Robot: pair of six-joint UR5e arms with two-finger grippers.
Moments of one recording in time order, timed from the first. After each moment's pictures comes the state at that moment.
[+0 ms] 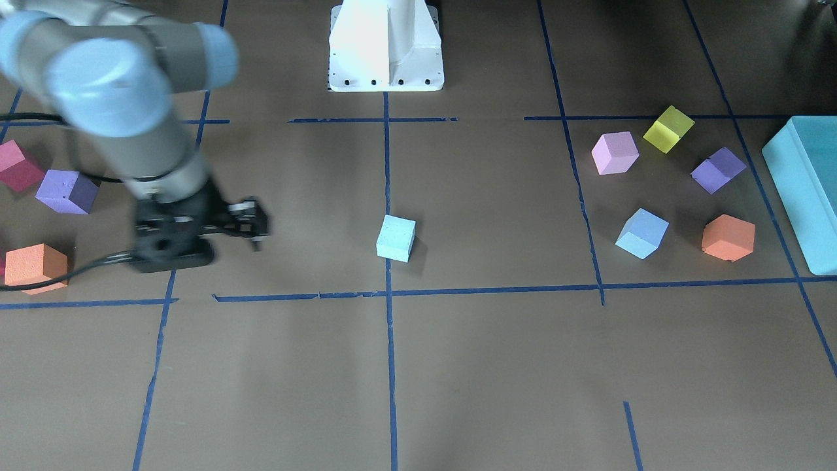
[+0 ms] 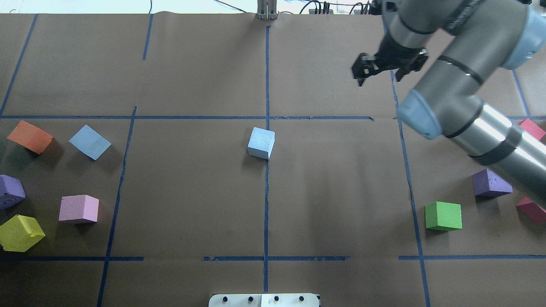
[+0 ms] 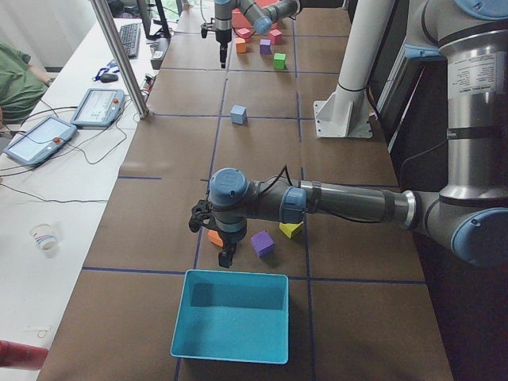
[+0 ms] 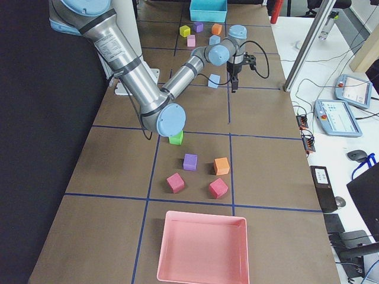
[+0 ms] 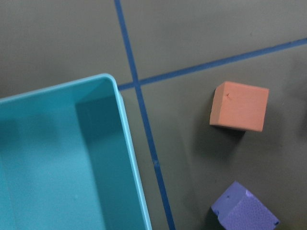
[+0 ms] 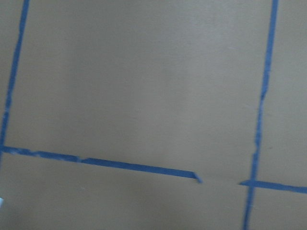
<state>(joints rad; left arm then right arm) -1.53 -1.47 -1.79 -1.64 -2.36 0.13 0.98 -1.03 1.74 -1.72 2.13 0.61</state>
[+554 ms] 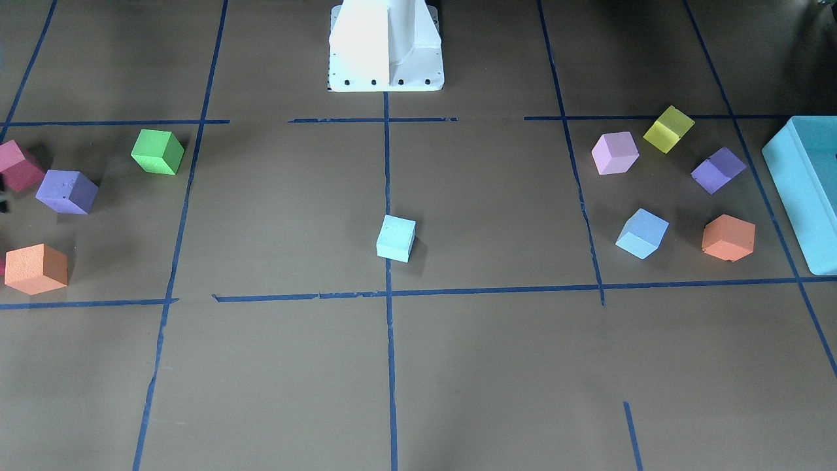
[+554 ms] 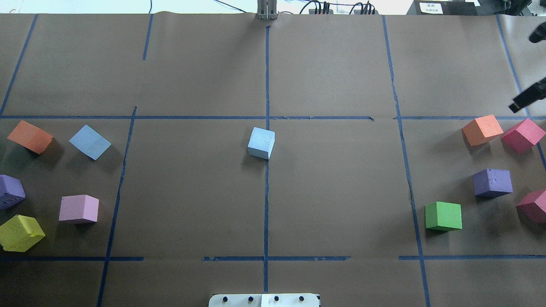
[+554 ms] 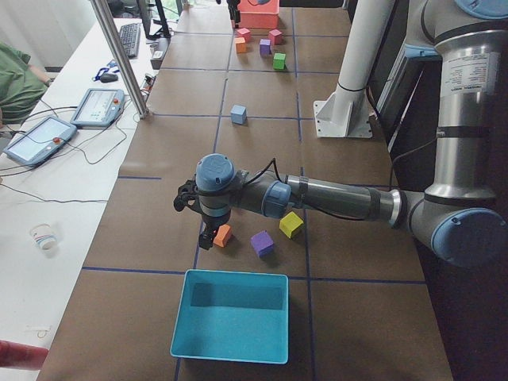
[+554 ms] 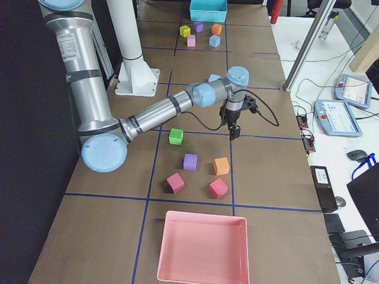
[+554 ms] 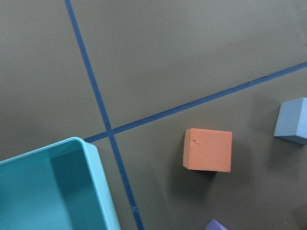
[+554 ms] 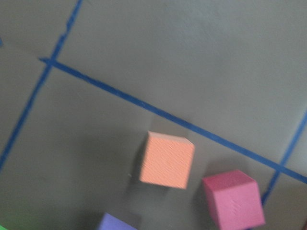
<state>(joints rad) -1.52 -1.55 -1.73 -1.70 -2.46 0.12 1.33 -1.50 1.85 -1.71 2.26 -0.13</state>
